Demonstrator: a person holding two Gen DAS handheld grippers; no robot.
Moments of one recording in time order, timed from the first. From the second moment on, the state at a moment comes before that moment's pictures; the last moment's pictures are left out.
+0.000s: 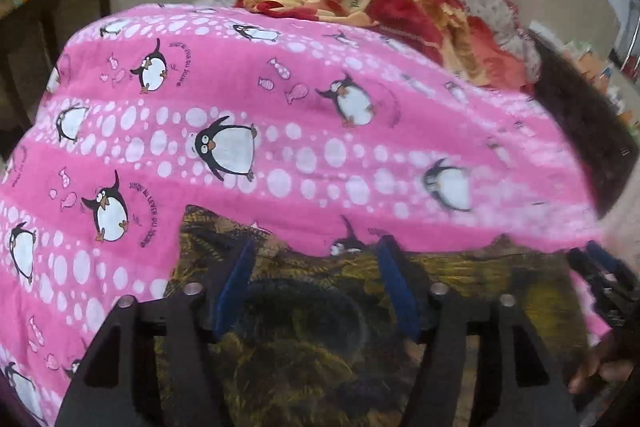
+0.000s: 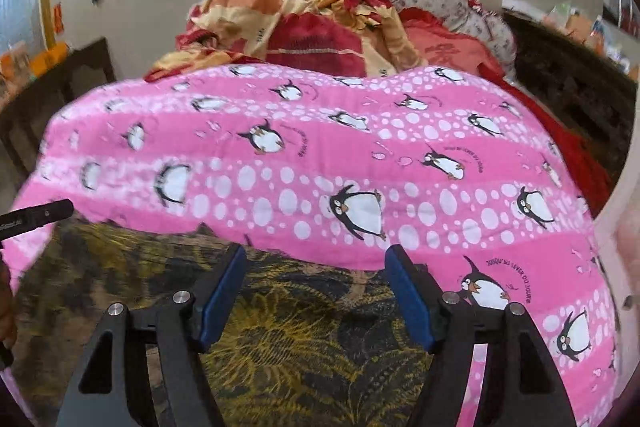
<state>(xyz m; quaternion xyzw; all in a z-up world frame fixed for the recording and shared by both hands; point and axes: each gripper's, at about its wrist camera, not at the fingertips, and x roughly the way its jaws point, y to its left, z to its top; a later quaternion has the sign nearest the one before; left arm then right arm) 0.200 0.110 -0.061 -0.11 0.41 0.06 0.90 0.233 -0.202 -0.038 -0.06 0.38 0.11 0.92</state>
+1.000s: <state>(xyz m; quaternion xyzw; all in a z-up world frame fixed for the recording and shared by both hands) 0.188 0.061 -0.100 -0.12 0.41 0.06 0.90 0.238 -0.171 -0.082 -0.03 0.46 0.08 0.88</state>
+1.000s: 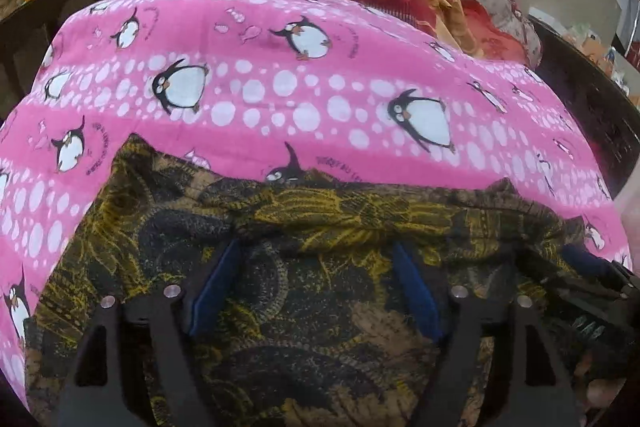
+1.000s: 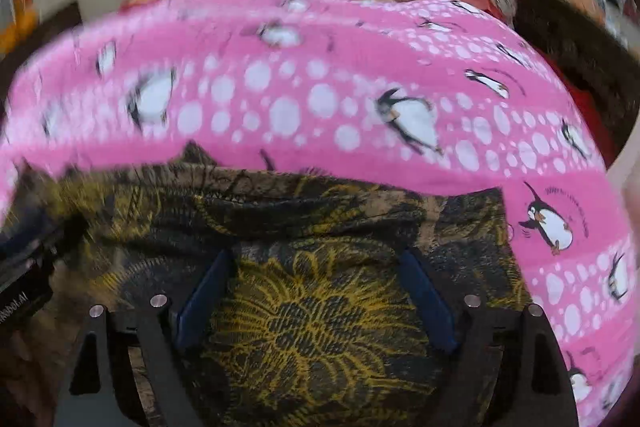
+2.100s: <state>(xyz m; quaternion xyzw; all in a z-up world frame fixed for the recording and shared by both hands) 0.124 0.094 -0.099 -0.05 0.42 0.07 0.90 0.135 -0.184 -0.089 -0.12 0.42 0.18 0.88</state>
